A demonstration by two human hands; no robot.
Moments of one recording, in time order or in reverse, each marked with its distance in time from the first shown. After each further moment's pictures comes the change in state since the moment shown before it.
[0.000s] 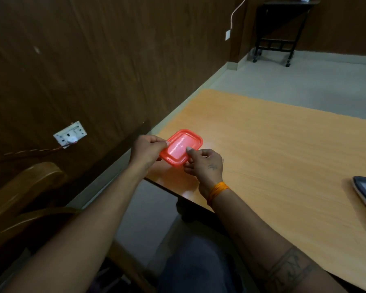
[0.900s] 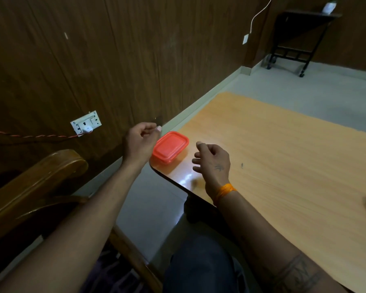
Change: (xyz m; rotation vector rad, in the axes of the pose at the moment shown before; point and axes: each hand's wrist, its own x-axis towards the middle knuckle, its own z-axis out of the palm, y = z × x) left_hand 0.004 -0.021 -0.065 -0.104 0.242 0.164; right_hand -0.015 -0.006 0.041 -0.156 0.017 -0.100
